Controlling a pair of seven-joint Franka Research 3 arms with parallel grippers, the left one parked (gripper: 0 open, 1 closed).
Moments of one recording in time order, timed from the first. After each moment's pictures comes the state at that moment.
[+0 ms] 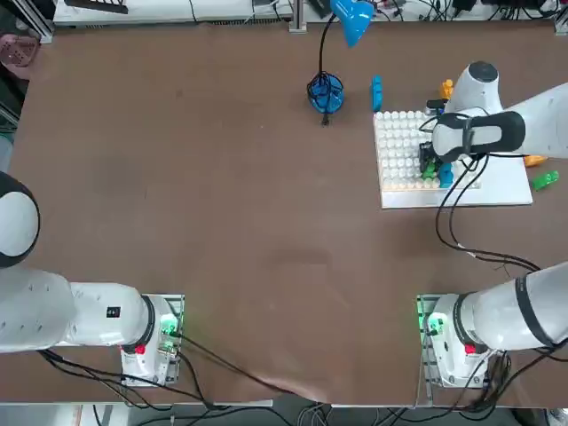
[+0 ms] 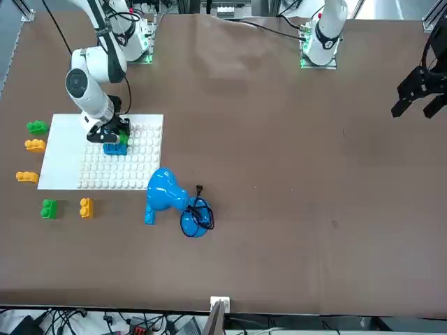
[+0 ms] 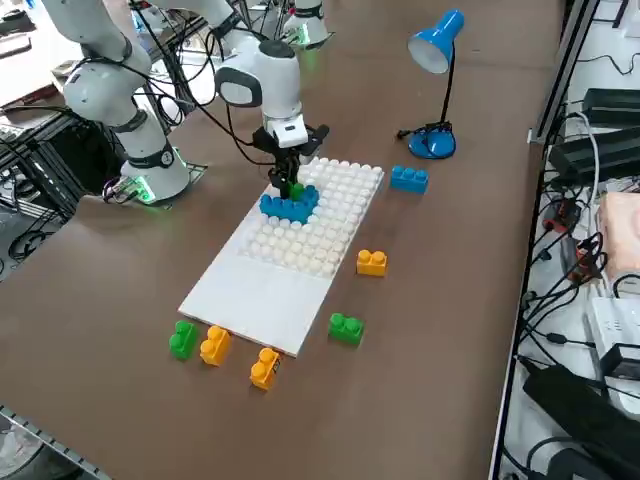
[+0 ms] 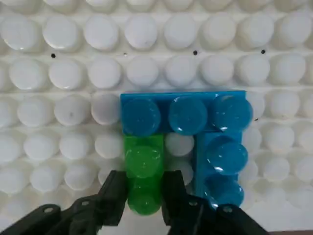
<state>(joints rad) 0.17 0.06 -0.07 -2.58 -0.07 2.55 0.18</state>
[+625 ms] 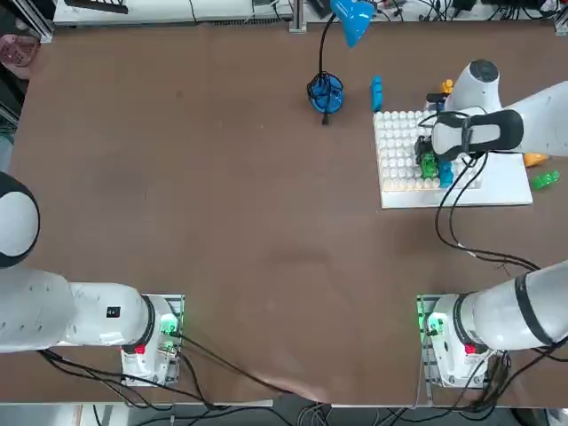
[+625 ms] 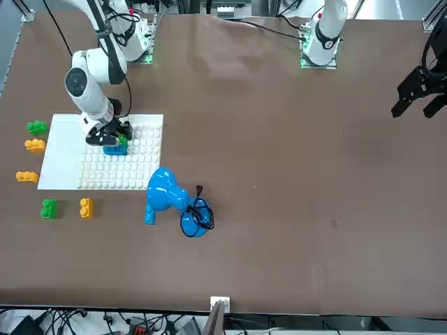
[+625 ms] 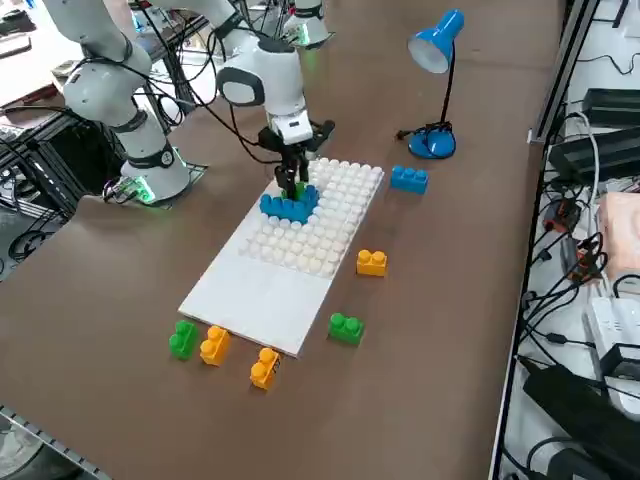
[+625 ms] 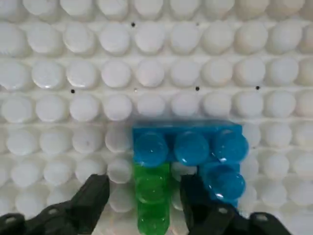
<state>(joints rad) 0.18 0.05 -0.07 -2.55 -0.07 2.59 0.18</state>
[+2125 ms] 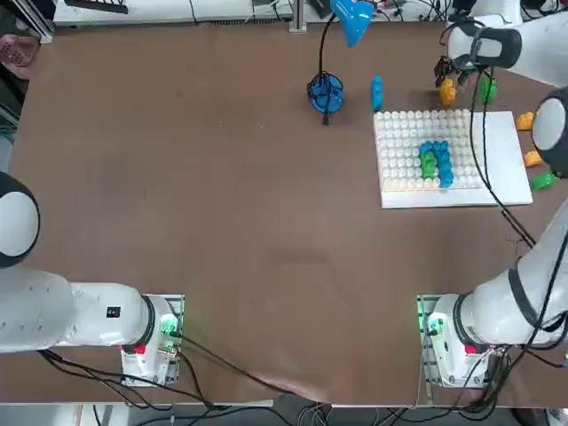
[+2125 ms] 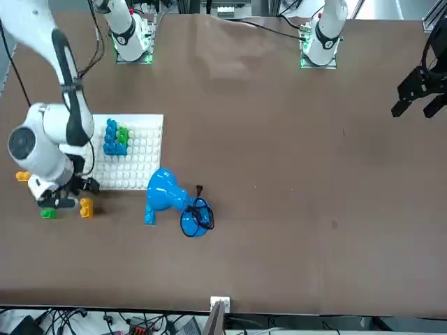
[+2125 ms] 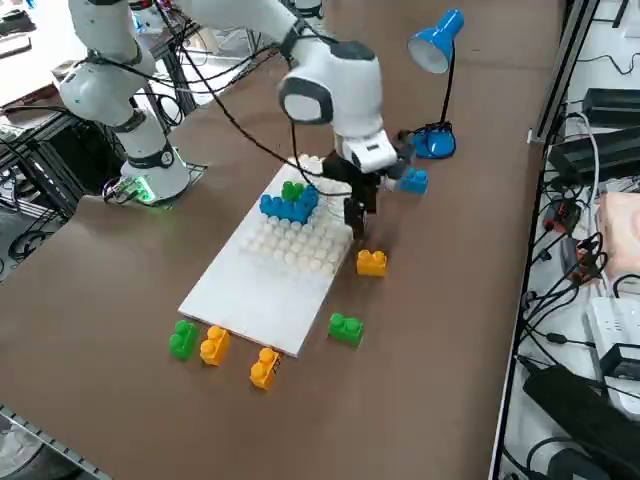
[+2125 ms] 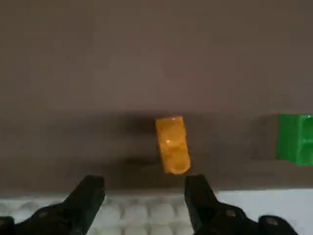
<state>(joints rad) -0.01 0.52 -0.09 -1.78 -0.07 2.37 -0.05</state>
